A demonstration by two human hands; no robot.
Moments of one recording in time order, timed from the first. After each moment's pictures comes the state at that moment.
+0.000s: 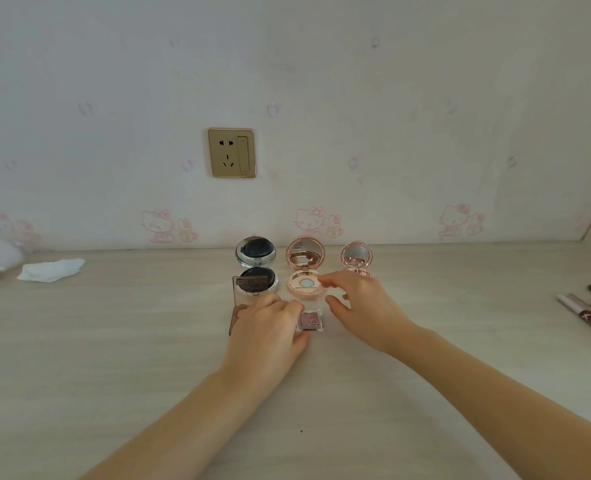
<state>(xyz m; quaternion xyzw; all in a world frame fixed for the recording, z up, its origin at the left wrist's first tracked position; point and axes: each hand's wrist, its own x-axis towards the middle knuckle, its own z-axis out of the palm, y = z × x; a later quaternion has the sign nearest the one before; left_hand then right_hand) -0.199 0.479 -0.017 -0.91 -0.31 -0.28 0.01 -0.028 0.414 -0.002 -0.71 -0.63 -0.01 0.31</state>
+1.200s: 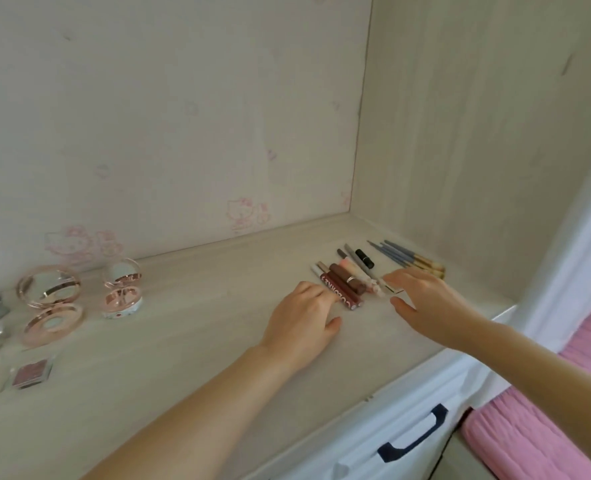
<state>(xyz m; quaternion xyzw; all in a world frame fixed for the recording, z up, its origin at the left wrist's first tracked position) 0.087 0.268 -0.016 -0.96 0.00 -0.24 -0.13 0.212 0.074 0.007 -0.89 -0.41 -0.11 0.15</state>
